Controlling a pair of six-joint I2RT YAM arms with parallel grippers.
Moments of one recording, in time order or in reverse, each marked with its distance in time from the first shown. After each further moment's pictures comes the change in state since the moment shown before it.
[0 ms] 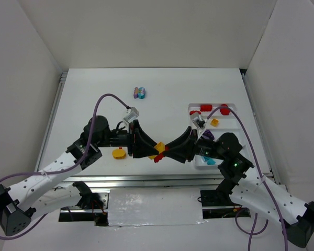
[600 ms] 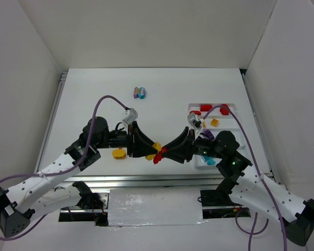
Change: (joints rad) left arm 0.001 -0.005 -0.004 -0.023 -0.011 0.037; right arm -0.002 0.045 0.012 -0.009 -0.031 -0.023
